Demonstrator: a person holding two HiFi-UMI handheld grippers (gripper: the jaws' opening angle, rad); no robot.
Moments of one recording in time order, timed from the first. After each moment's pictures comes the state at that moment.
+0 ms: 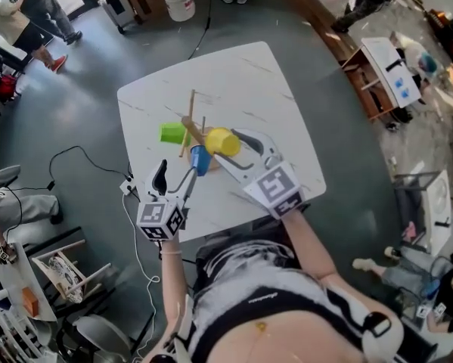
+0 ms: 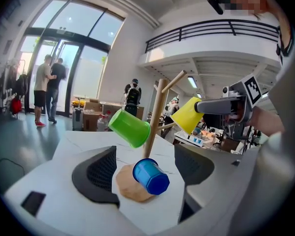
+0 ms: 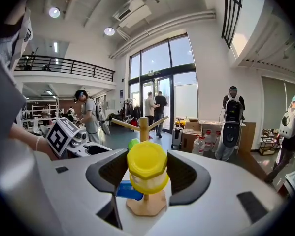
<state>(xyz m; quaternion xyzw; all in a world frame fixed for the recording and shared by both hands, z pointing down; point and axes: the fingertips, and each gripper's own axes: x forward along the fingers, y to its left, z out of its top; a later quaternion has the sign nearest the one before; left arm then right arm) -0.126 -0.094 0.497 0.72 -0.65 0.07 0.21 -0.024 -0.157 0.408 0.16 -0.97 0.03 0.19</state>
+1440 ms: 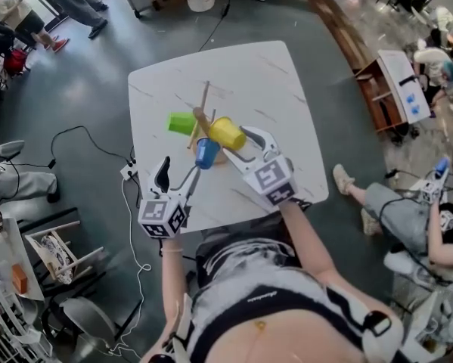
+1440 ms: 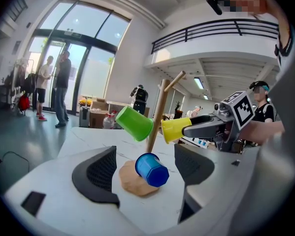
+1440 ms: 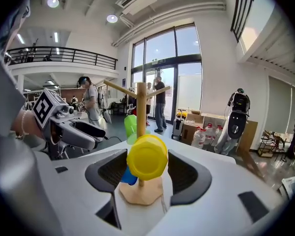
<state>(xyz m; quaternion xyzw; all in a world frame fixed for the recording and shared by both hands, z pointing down) -0.132 -0.077 0.506 0.69 -0.68 0.06 0.23 -0.037 -0.171 0.477 0.15 -0.96 0.02 0.24</state>
